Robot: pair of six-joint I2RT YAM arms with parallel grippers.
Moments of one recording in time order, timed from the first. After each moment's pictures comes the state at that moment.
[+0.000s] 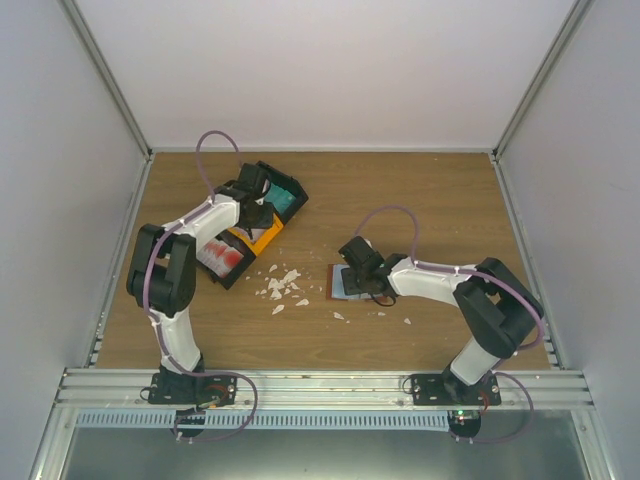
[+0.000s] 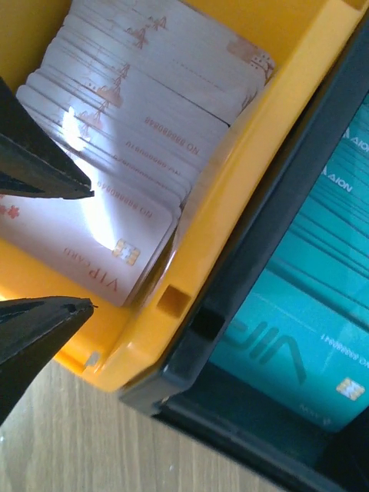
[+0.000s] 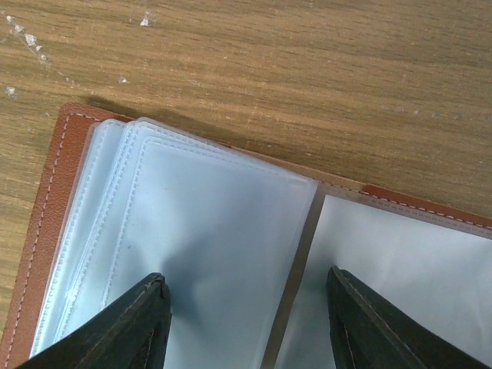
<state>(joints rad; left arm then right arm) -0.30 1.86 1.34 -0.56 -0.09 -0.26 0.75 1.65 0.83 -0.32 0.18 0.51</state>
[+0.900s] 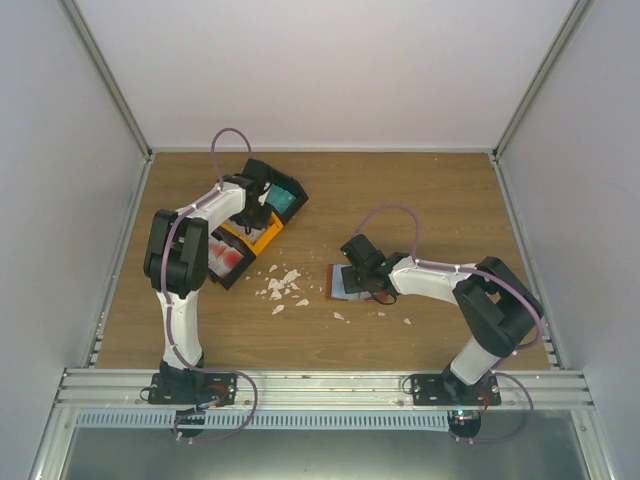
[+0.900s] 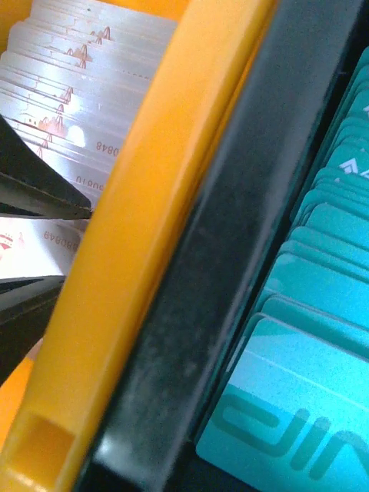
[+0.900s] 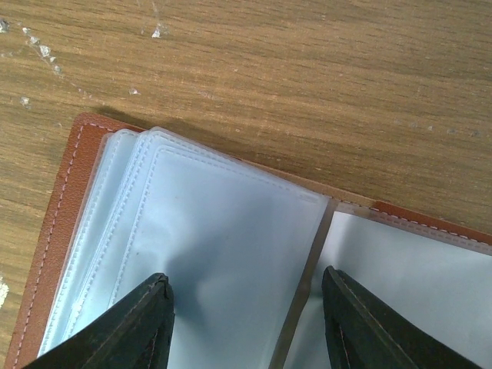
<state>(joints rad) -0.27 2.06 1.55 -0.75 -0.15 -0.06 0.72 1.66 0.82 -0.29 0.14 0.49</state>
